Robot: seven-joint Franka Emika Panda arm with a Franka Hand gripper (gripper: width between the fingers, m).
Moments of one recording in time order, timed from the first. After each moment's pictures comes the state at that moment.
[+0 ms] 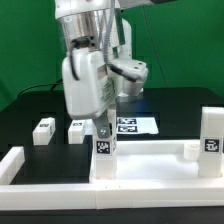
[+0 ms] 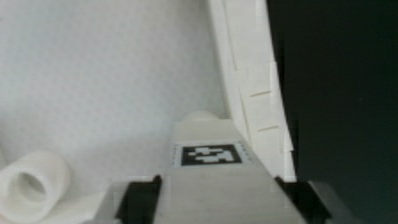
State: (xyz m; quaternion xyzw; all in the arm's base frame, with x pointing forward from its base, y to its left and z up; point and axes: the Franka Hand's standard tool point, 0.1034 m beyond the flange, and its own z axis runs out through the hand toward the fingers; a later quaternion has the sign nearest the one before) arm 0.638 -0.043 0.101 -0.58 0.81 0.02 0.07
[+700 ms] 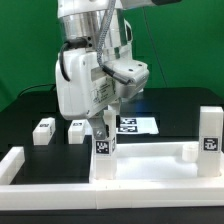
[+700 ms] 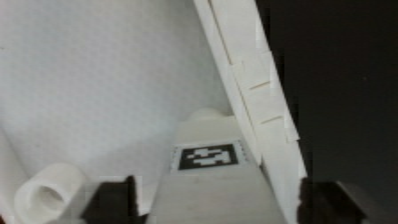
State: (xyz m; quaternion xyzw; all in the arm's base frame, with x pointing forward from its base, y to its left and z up) arm 0.637 -0.043 0.102 -0.57 0.82 0.02 0.07
